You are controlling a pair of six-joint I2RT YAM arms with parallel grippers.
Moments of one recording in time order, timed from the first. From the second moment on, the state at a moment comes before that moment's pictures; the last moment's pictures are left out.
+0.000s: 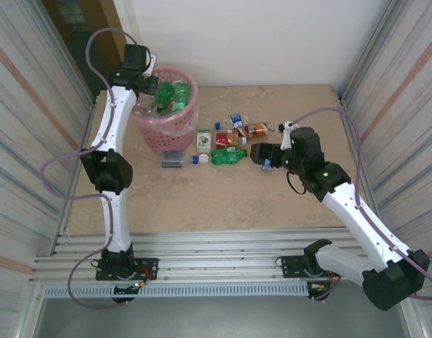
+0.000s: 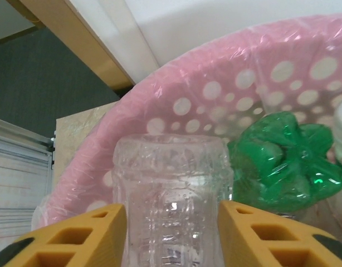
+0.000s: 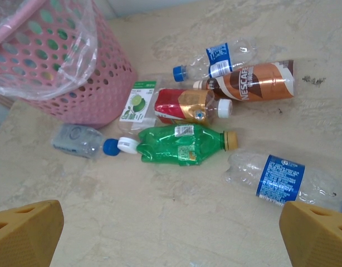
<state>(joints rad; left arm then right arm) -0.14 2.21 2.44 -0.95 -0.21 0.19 0.45 1.04 0.99 -0.50 -0.04 0.41</state>
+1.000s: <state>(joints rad) -0.21 1.58 1.96 -0.84 -0.04 0.01 0.07 1.51 1.19 -0.68 -0.24 0.31</state>
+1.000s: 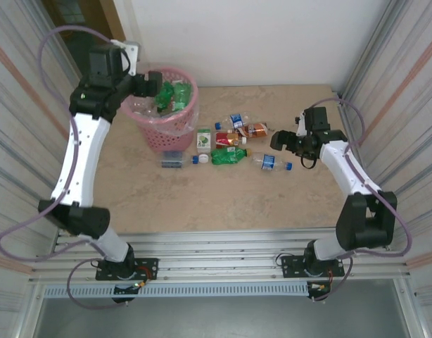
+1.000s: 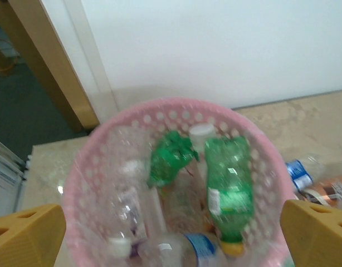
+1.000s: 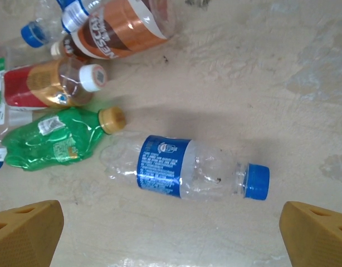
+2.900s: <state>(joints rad) -0.44 0.95 0.95 -0.43 -0.23 -0.40 0.14 1.78 1.12 -0.57 -0.41 0.29</state>
